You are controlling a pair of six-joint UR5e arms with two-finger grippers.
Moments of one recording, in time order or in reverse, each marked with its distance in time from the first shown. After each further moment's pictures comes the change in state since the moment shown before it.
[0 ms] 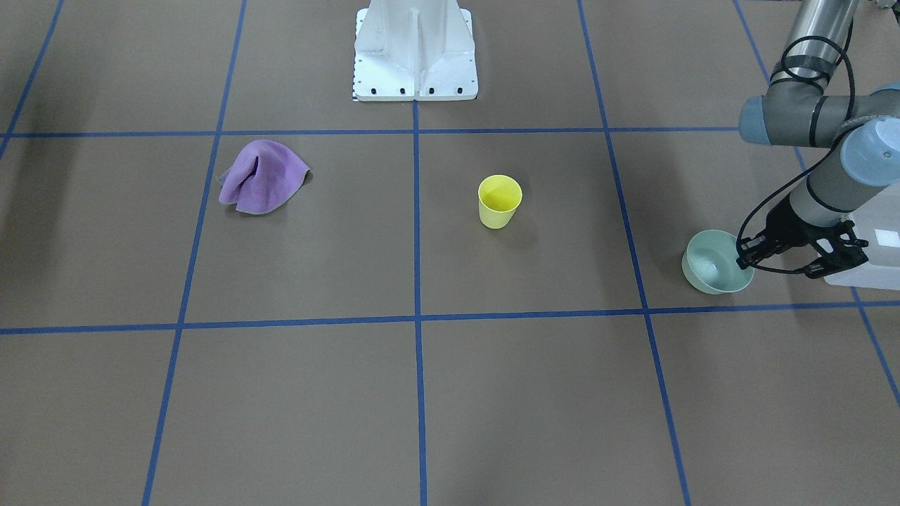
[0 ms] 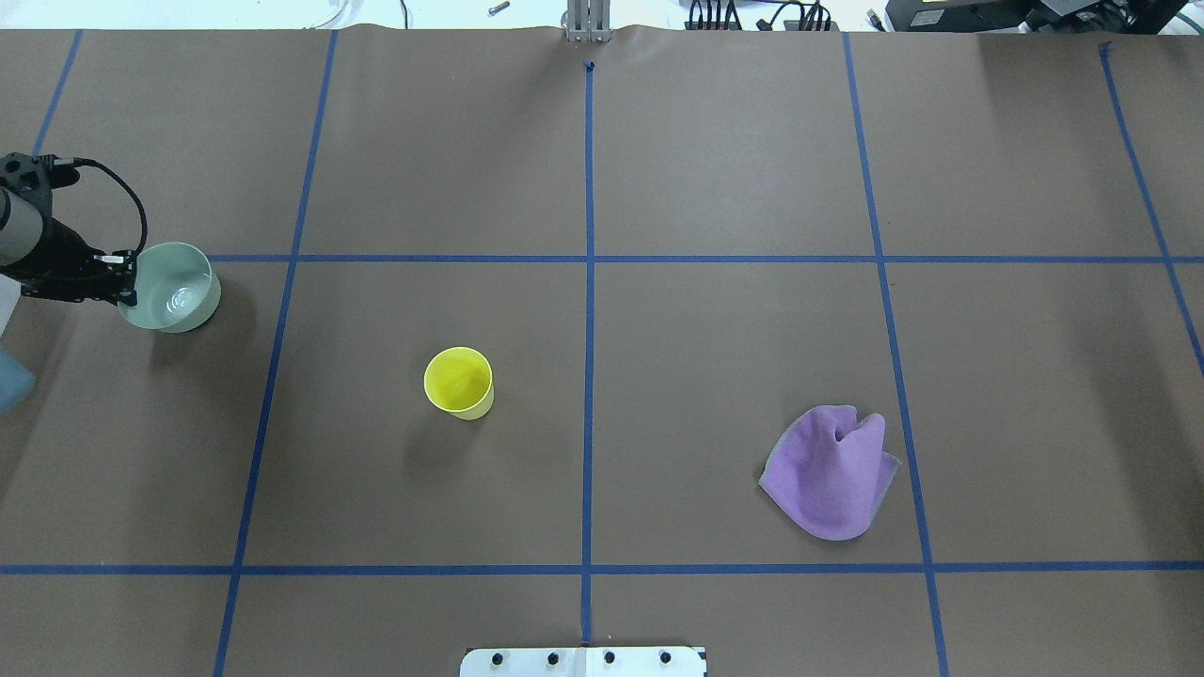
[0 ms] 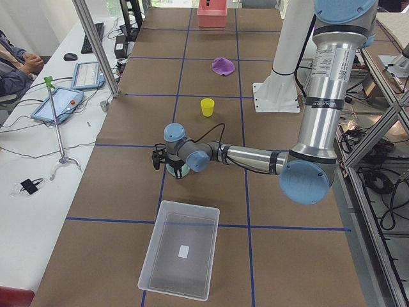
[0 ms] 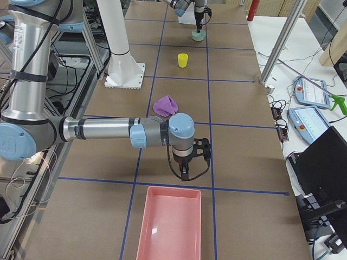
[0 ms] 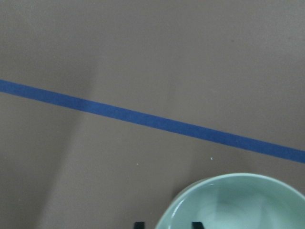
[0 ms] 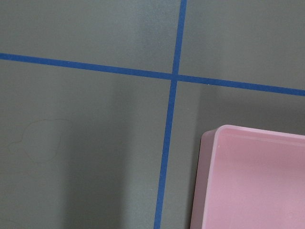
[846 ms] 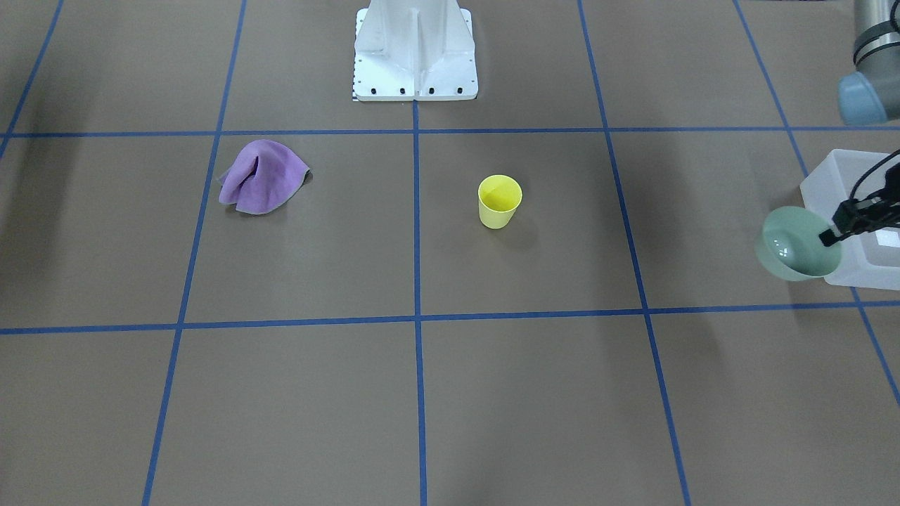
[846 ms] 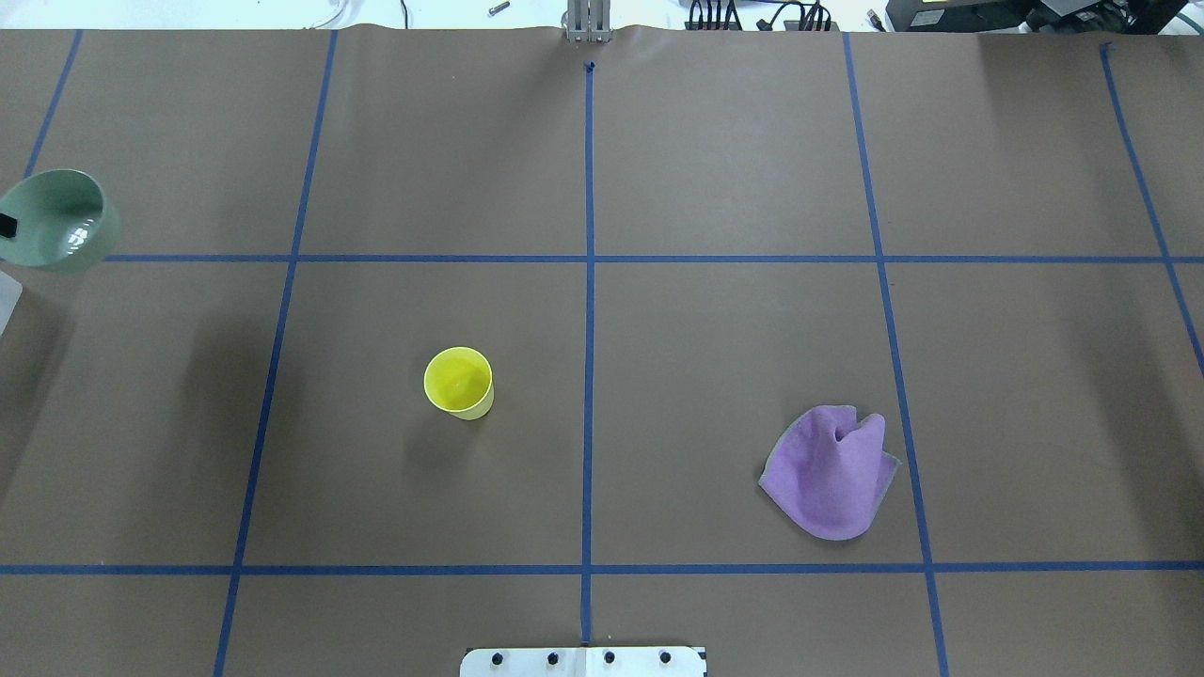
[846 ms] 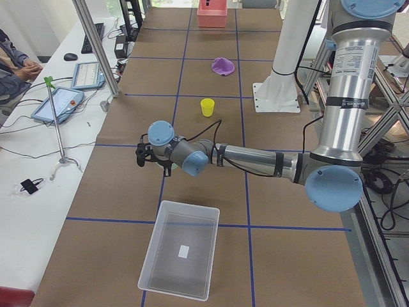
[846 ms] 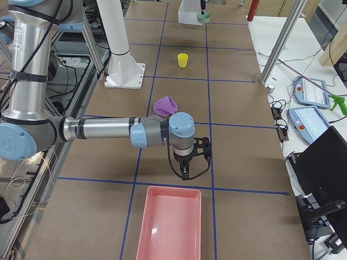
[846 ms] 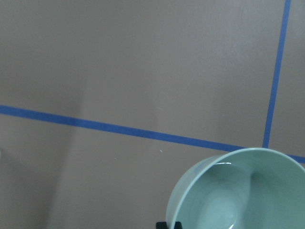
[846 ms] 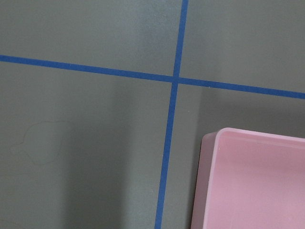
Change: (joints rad) left arm -0.358 0.047 -0.074 0.115 -0.282 0.446; right arm 0.000 0.003 0.003 0.001 -0.002 0.002
